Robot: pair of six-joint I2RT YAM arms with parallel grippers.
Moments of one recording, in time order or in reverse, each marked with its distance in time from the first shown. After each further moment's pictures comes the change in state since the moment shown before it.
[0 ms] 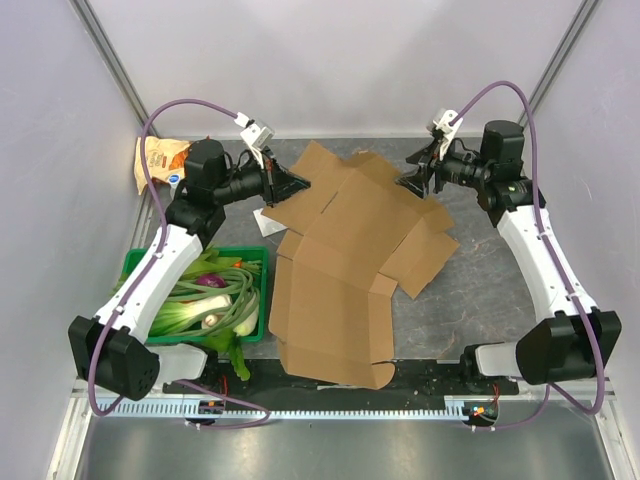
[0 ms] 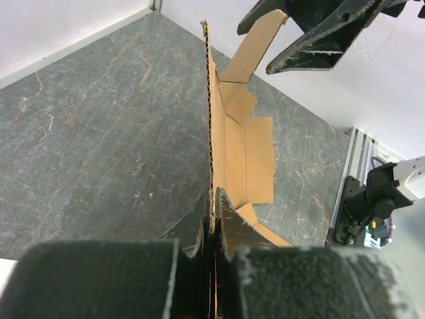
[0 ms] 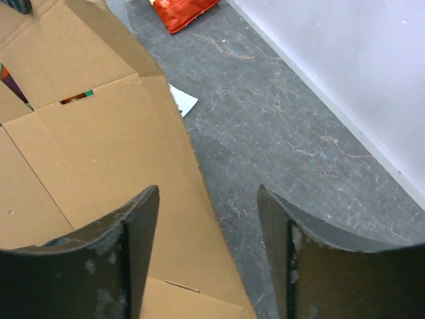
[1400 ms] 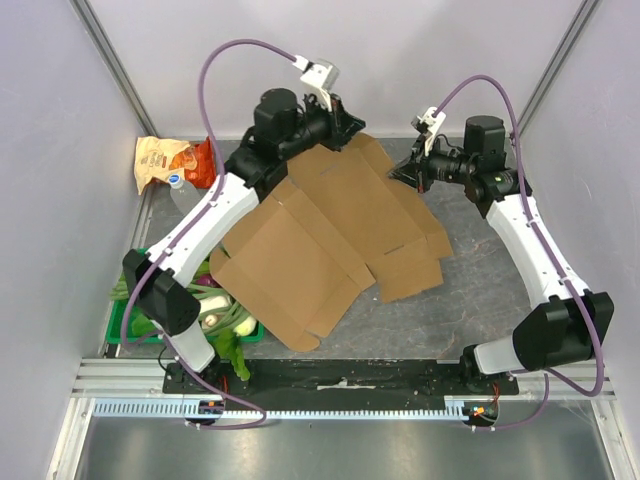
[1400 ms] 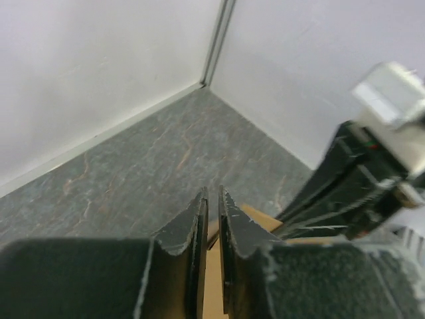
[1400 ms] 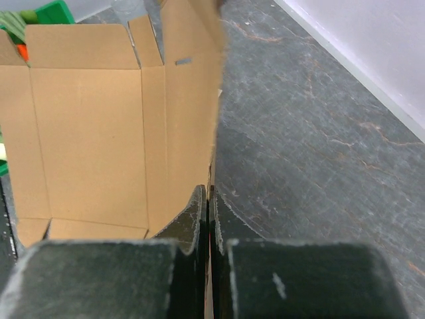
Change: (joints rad) left arm -0.254 0.402 0.595 -0.037 -0.446 -0.056; right arm 0.066 0.085 0.069 -0.057 0.034 0.076
